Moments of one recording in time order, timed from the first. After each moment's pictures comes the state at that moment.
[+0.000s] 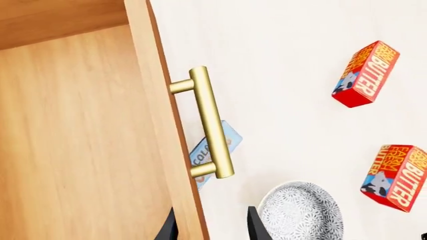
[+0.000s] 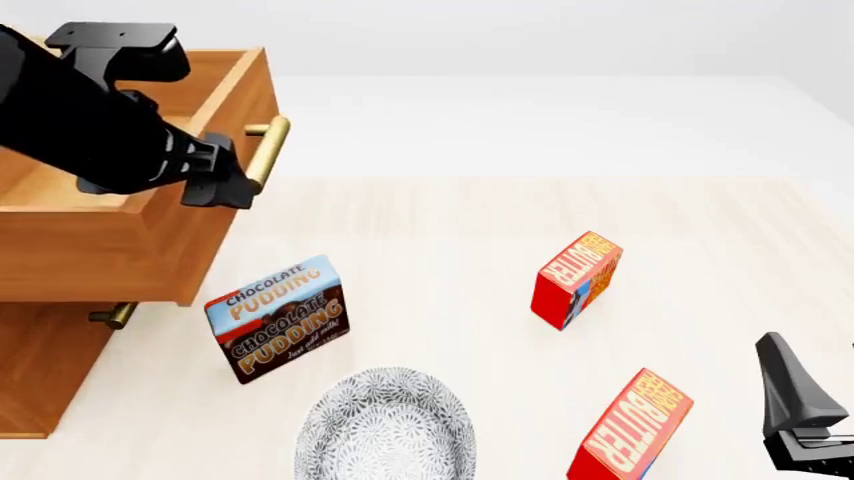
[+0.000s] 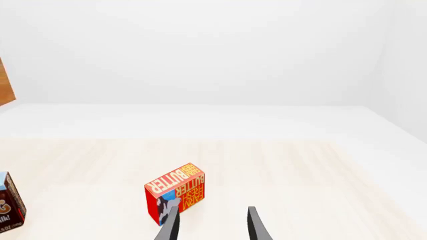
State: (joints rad) left arm -0.35 1.25 -1.33 1.11 -0.12; right arm 0.01 0.00 -0.01 -0.01 -0.01
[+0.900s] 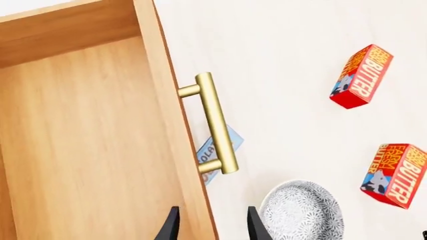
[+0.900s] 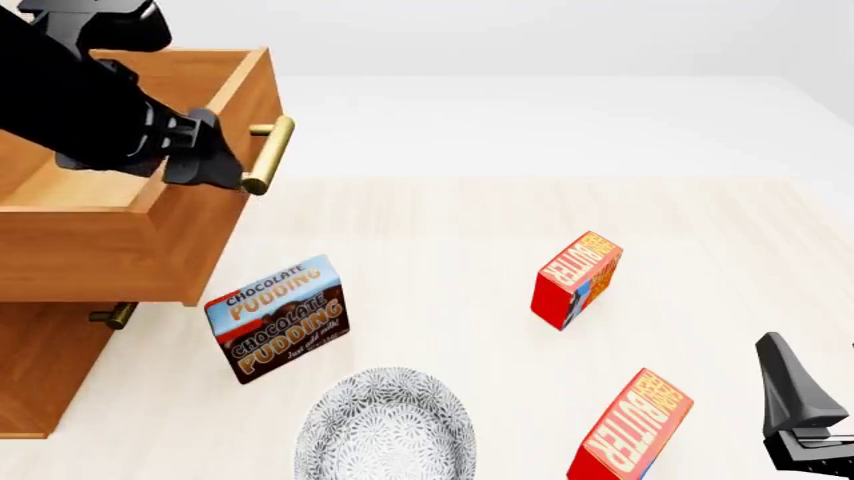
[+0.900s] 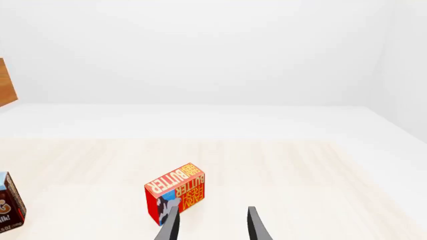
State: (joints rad) left arm -0.34 1.25 -1.41 1.17 -0.08; right arm 0.01 0.00 -0.01 -0.01 -0.01
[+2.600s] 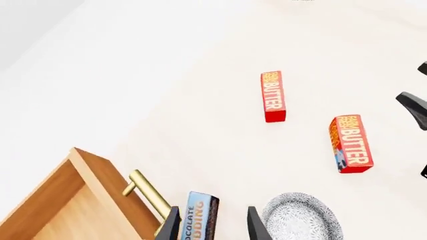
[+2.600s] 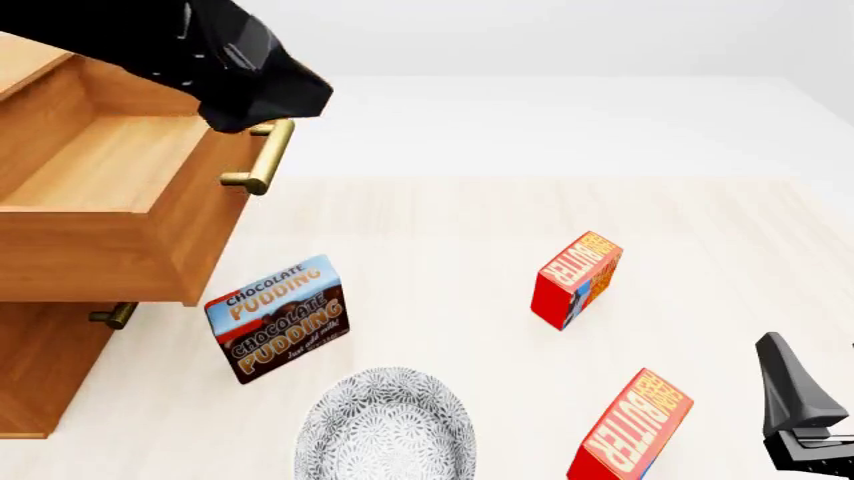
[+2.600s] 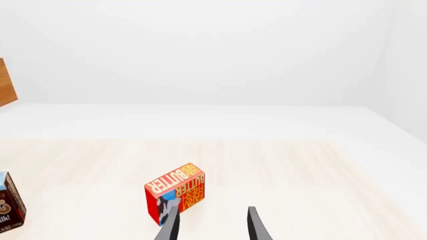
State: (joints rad) left arm -0.65 1.24 -1.61 1.06 0.28; right arm 0.01 0.00 -0.01 -0.01 -0.01
